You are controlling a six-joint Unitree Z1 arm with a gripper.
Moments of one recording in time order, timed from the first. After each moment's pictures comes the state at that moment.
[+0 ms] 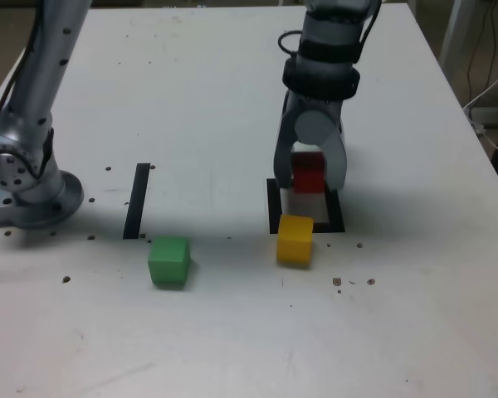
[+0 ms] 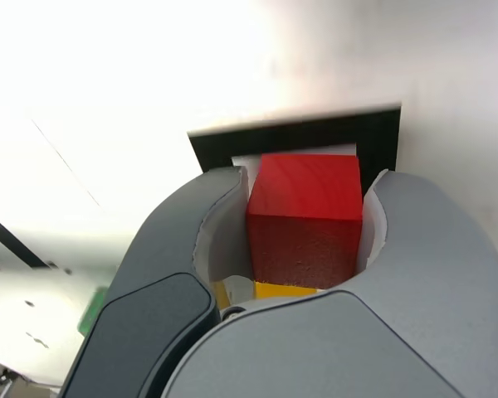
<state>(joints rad) 0.09 2.13 -1.60 1.23 -0.14 0.23</state>
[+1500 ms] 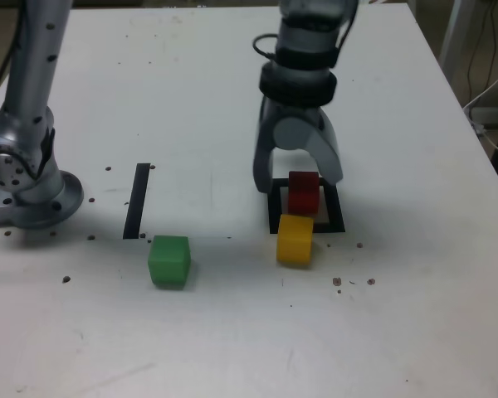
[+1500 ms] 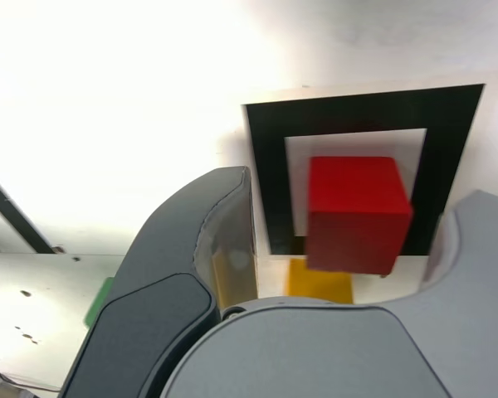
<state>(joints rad) 0.06 2.02 -1.44 1.15 -0.09 0.13</state>
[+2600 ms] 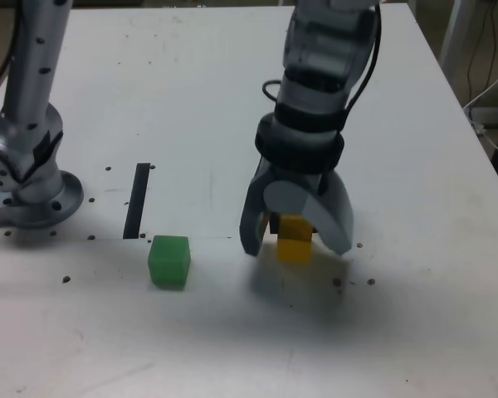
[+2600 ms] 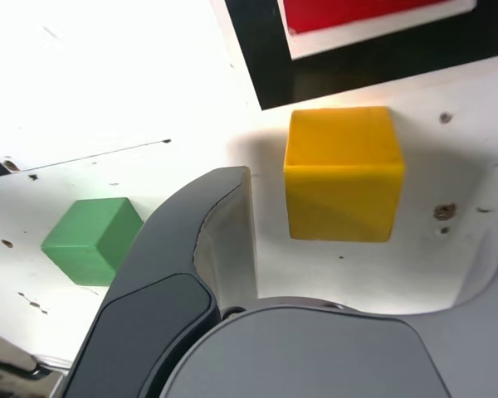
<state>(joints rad) -0.23 2.07 -1.48 1.17 -0.16 0.02</state>
